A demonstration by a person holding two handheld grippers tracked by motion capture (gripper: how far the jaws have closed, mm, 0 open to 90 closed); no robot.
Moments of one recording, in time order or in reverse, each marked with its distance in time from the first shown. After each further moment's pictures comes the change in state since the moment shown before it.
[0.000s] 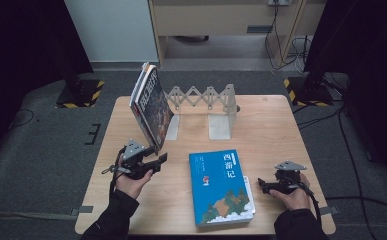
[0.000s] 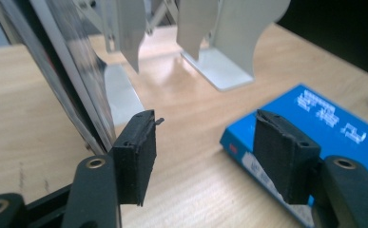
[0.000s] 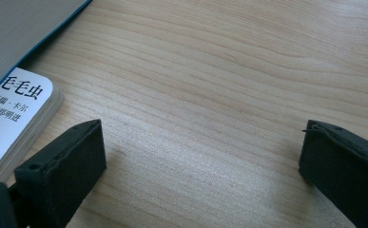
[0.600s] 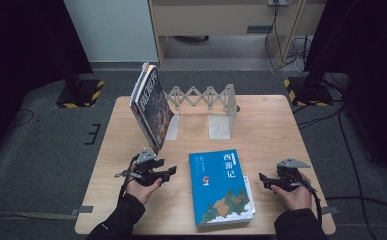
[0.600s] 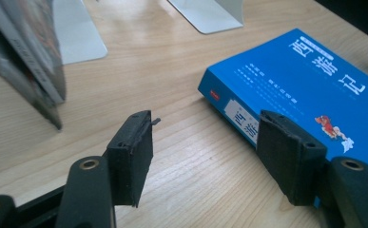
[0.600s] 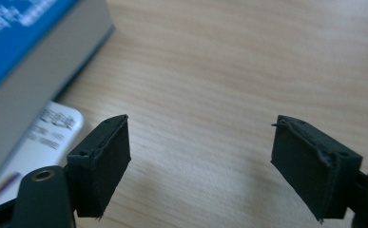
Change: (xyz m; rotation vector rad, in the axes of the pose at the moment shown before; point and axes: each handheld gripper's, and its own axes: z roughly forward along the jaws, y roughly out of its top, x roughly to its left) left arm -0.010 -0.030 0.034 0.150 -0.081 -0.056; right arm 0.005 0.015 -0.016 -0.056 0.020 0.046
